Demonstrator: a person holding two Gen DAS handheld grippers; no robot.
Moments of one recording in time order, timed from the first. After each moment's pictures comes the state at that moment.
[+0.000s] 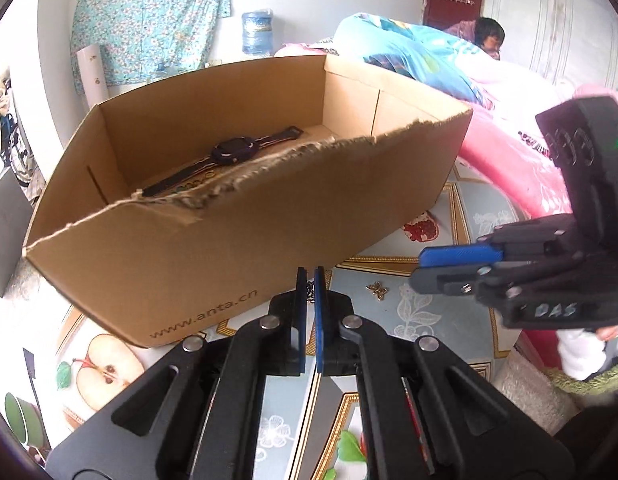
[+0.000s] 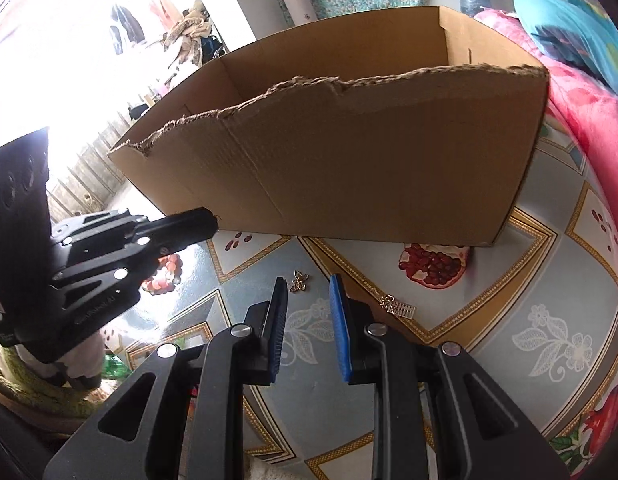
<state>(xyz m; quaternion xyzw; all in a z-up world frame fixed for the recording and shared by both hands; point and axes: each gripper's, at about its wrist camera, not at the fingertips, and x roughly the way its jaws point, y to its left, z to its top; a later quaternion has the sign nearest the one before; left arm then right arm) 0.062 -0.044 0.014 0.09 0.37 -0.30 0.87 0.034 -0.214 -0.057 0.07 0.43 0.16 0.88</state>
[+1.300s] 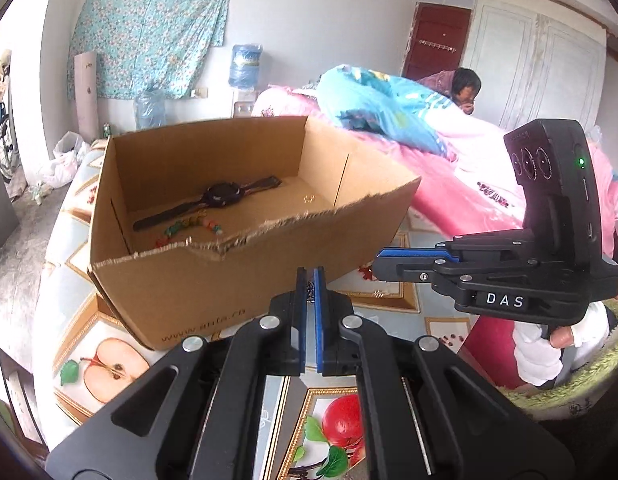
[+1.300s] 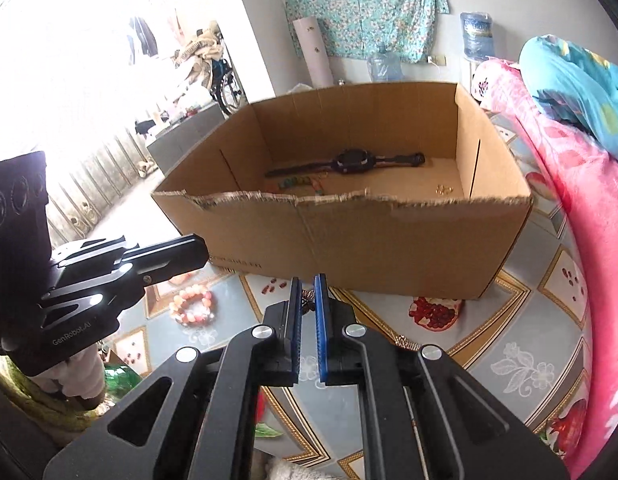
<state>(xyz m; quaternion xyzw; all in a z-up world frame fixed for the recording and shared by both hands) 0.039 -0.015 0.064 0.02 0.31 -0.35 0.88 0.014 -0.194 0.010 0.07 0.37 0.16 0.91</state>
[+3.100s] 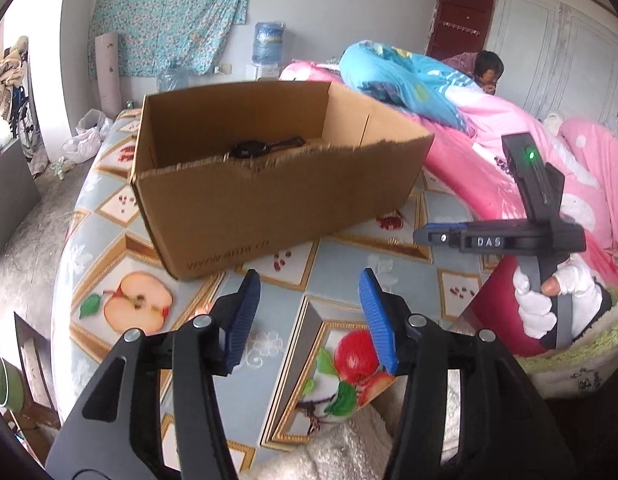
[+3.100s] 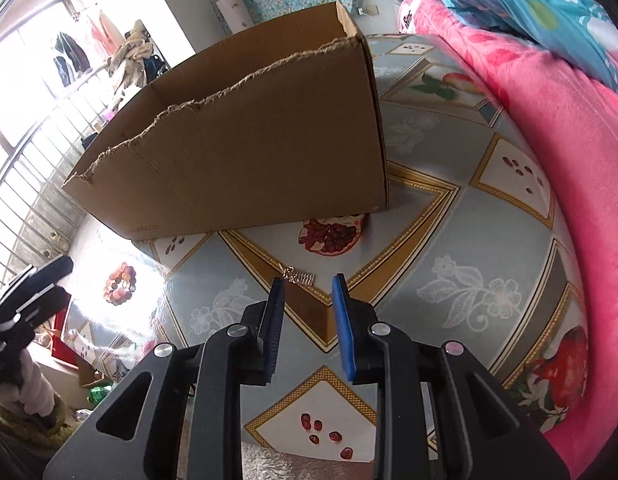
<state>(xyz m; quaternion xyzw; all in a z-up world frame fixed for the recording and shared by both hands) 0.003 0.006 0.040 0.04 0.37 -0.30 0.88 0.016 -0.263 -0.053 0.13 0.45 0.06 0.88</state>
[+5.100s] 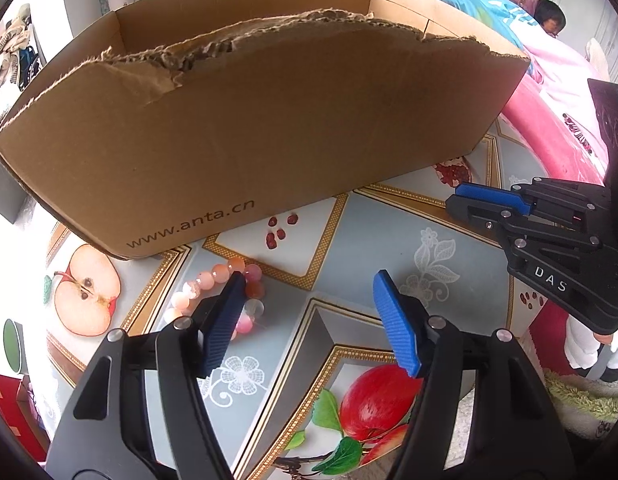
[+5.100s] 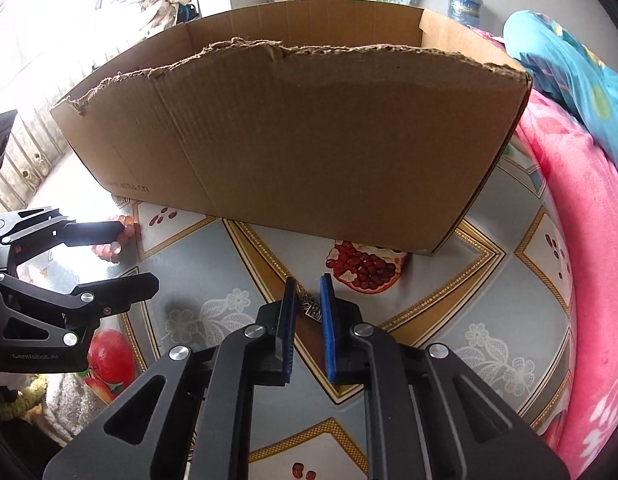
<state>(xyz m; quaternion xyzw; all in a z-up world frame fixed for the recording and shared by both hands) 0.071 -0.079 -0.022 0.08 0.50 -0.22 0.84 0.044 -0.222 -0.060 -0.02 0.45 0.08 0.89</state>
